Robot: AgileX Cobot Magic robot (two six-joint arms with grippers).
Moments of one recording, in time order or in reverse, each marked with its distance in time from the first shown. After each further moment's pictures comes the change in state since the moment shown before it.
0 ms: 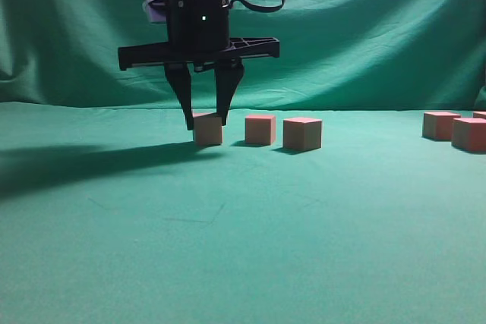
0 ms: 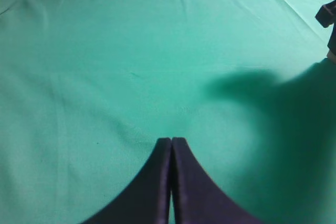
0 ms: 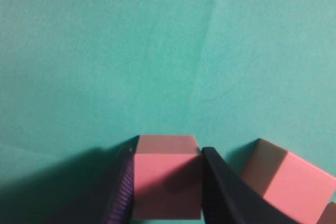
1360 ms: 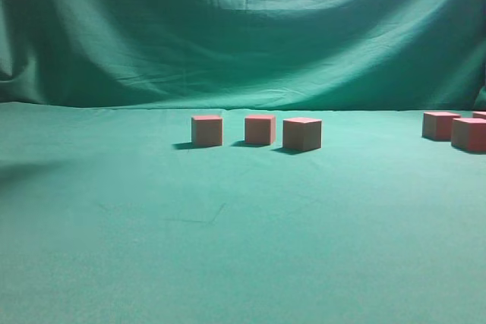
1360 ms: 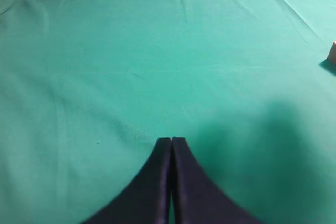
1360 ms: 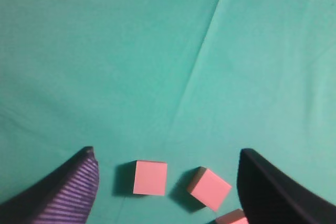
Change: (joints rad) left arm 0.000 0.000 0.000 0.000 0.000 0.000; right arm 0.011 -0.238 -0.075 -0.057 0.043 -0.158
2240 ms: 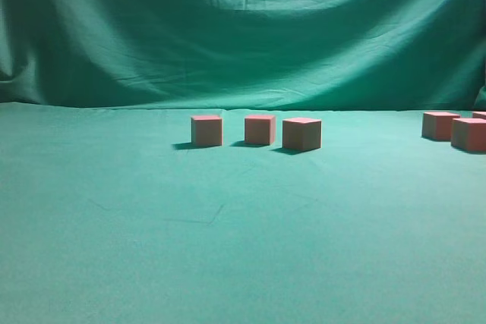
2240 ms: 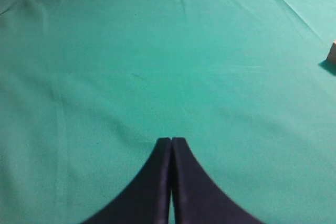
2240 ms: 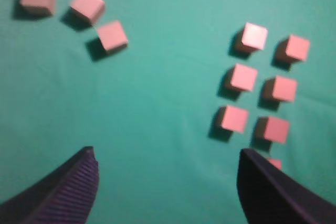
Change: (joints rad) left arm 0.000 0.000 0.000 0.000 0.000 0.000; right arm -0.146 -0.858 0.972 0.015 0.011 -0.006
